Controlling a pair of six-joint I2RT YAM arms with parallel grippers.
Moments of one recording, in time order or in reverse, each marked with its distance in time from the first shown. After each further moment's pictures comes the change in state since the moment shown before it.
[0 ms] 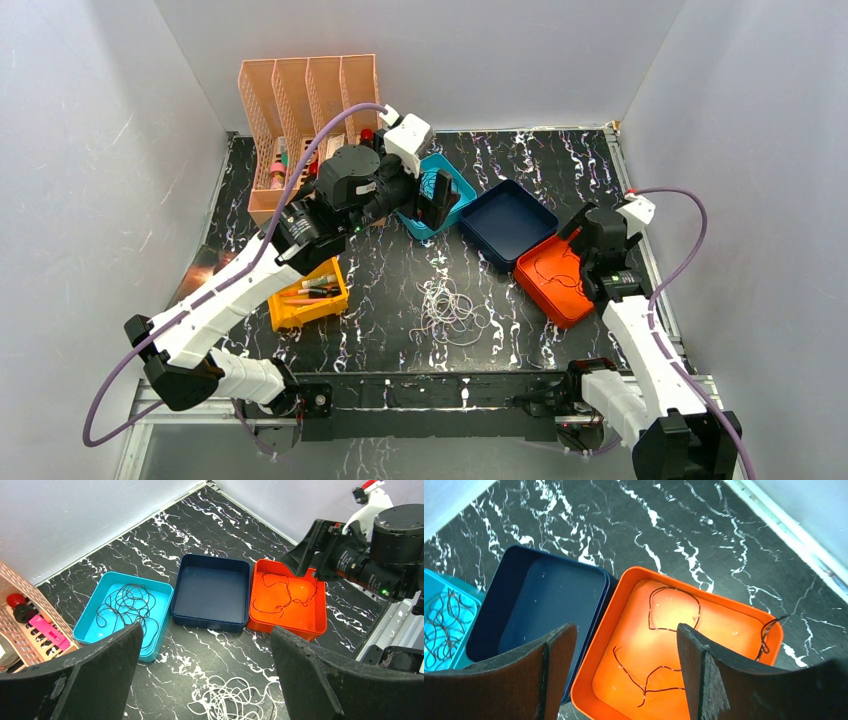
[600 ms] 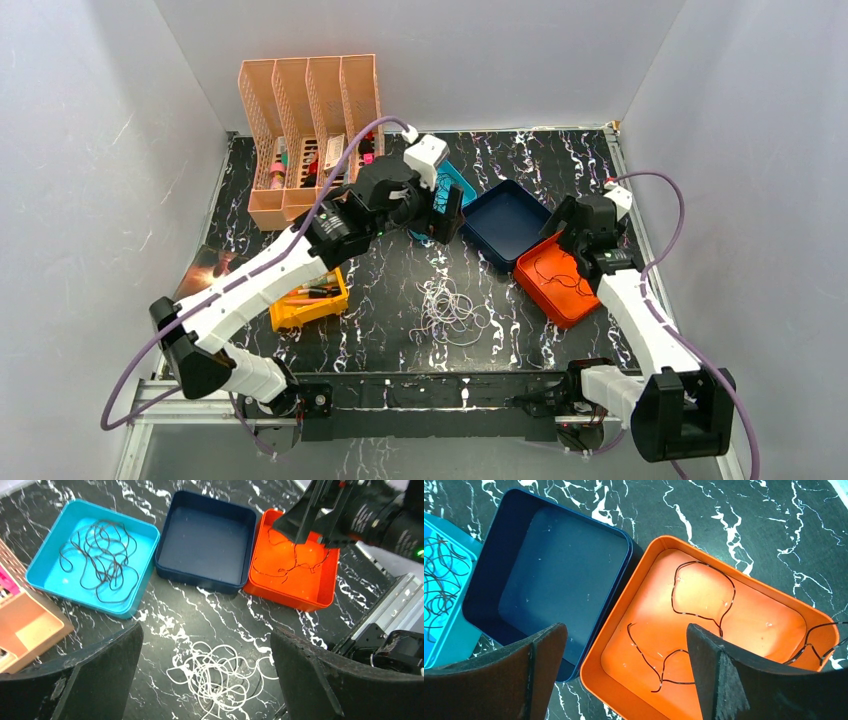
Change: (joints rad) left arm 0.000 0.069 -0.063 -0.062 -0.003 -0.130; right arm 0.000 0.163 0.066 -0.041 -0.183 -0.020
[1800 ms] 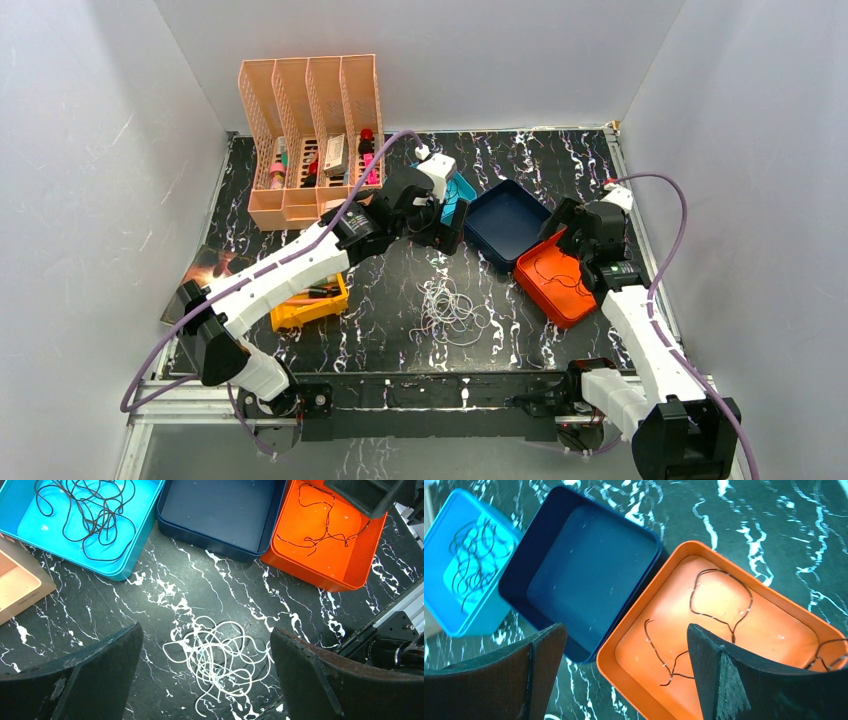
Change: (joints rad) left arm 0.000 0.112 -0.039 -0.076 -0.021 -0.097; right arm 0.000 -0.093 -0.017 0.014 -0.072 -0.049
